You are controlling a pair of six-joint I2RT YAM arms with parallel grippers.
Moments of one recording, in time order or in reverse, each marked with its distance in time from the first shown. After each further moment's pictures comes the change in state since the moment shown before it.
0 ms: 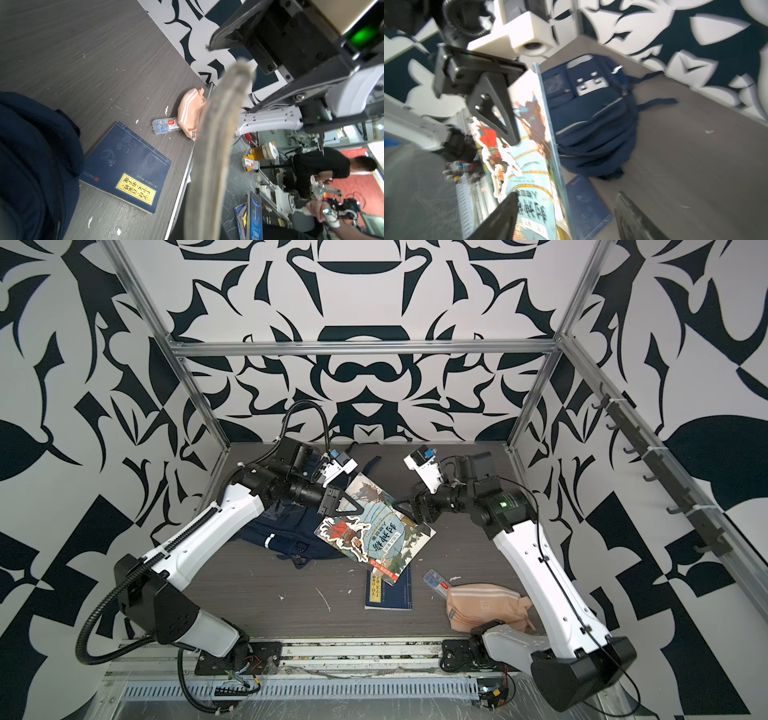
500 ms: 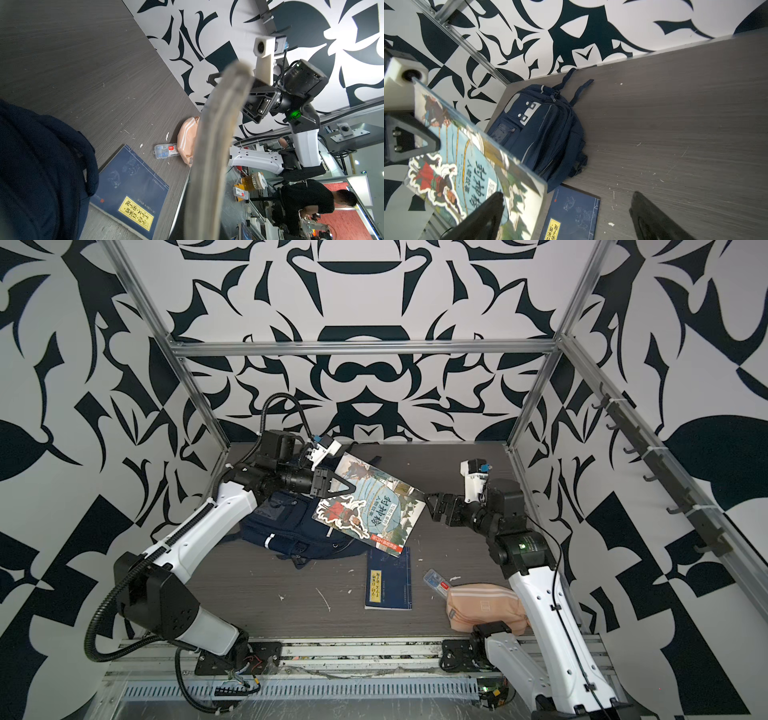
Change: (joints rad) left arm 0.128 -0.001 -0.056 0.253 0.101 -0.212; right arm -0.143 -0.259 -0.332 0.204 0.182 0.470
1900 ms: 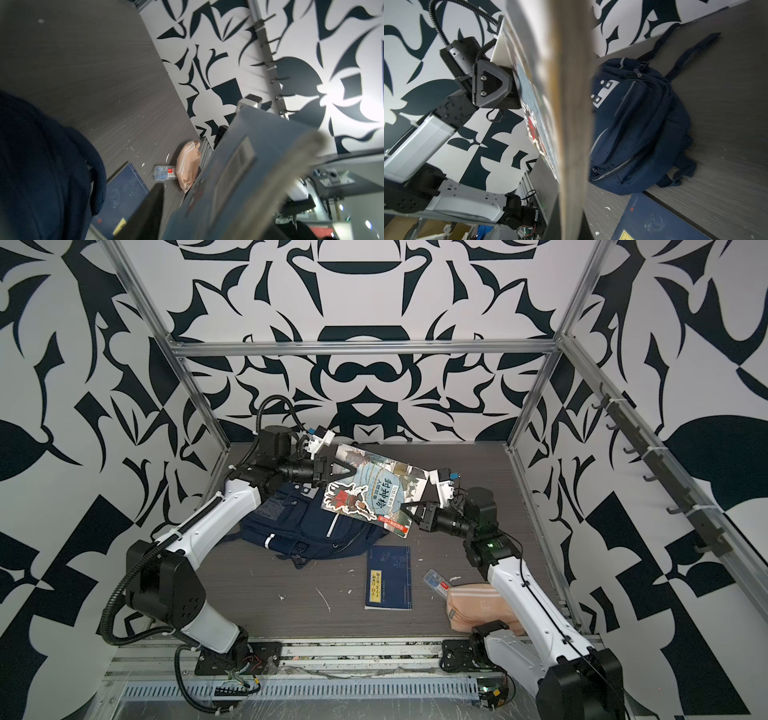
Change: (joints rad) left arm 0.021 0.072 -0.008 0.187 -0.137 -0.246; right arm 0.094 0.123 -0.215 0.473 -0.320 0.251
